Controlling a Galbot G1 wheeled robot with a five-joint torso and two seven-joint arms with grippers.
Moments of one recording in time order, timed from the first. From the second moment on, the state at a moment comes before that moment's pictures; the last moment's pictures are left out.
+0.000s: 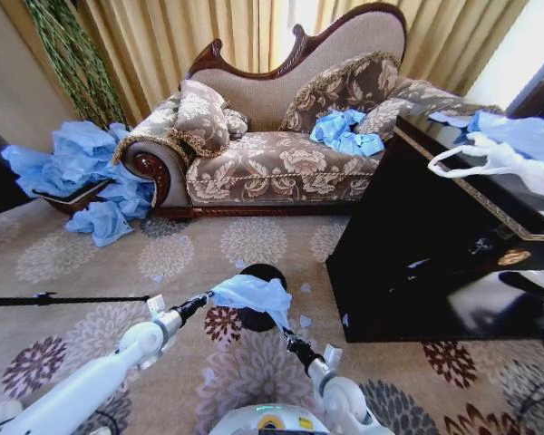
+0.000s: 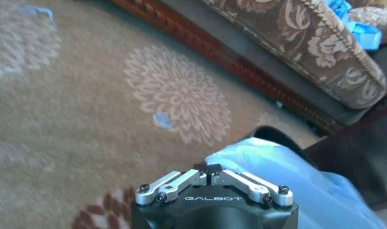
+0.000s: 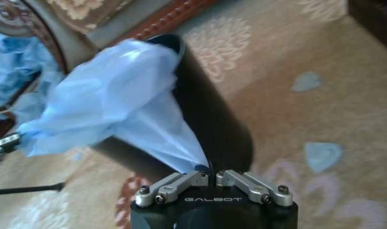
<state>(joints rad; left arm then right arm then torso) 1.17 -0.63 -0.10 -1.69 -1.43 0.09 0.01 -1.38 1.25 0.14 1.73 0.77 -0.22 0.10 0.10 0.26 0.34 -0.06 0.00</state>
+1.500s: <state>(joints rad) 1.04 -0.80 -0.05 -1.58 -1.28 0.00 0.09 -1.35 1.22 0.24 1.75 0.71 -0.18 0.05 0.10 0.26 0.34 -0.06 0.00</state>
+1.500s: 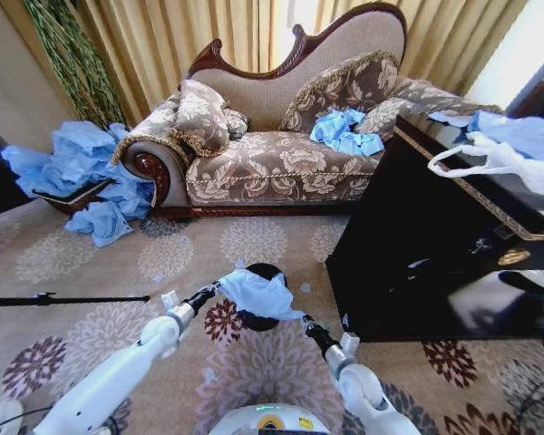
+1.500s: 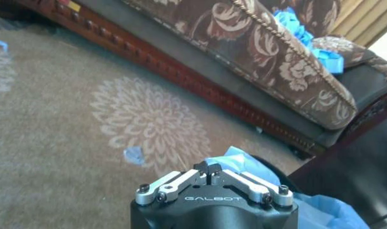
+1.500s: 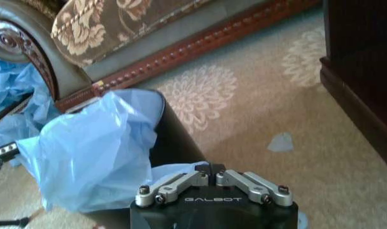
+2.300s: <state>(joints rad) 0.93 -0.90 0.01 -1.42 -1.23 -0.01 0.08 -1.21 1.24 0.25 1.64 0.74 -0.19 0.06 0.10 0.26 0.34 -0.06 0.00</state>
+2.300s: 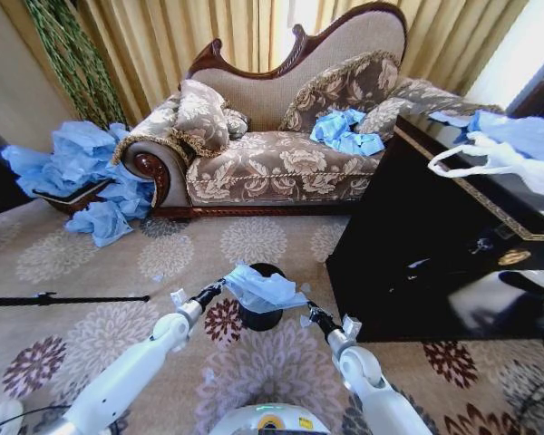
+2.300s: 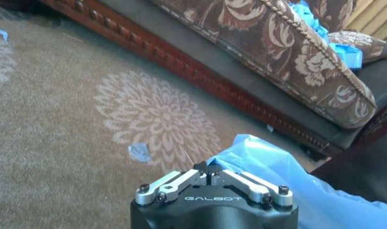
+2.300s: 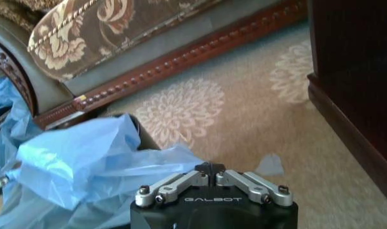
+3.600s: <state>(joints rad) 0.90 -0.90 0.02 -1.43 -1.24 0.00 0.07 -1.18 1.23 0.08 1.68 0.10 0.17 -0.09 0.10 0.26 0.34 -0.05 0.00</state>
